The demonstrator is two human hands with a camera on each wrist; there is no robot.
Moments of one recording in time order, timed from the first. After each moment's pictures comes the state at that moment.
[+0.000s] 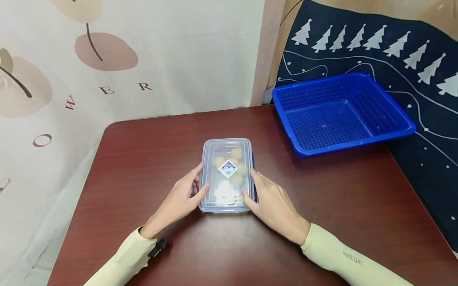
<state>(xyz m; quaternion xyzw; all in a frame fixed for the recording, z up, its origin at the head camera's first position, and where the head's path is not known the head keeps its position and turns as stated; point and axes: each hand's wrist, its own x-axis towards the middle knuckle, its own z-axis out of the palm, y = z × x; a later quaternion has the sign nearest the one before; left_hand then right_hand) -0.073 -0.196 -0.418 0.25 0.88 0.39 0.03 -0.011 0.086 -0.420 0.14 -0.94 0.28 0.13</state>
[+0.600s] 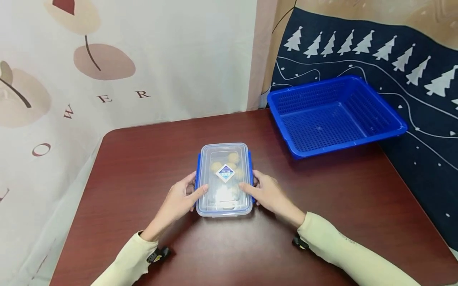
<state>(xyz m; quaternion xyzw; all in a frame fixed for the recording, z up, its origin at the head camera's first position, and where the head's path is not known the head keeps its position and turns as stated) -0.078 -0.196 -0.417 0.13 0.85 0.50 0.12 -0.040 0.094 -0.418 0.02 -0.84 0.54 -0.10</state>
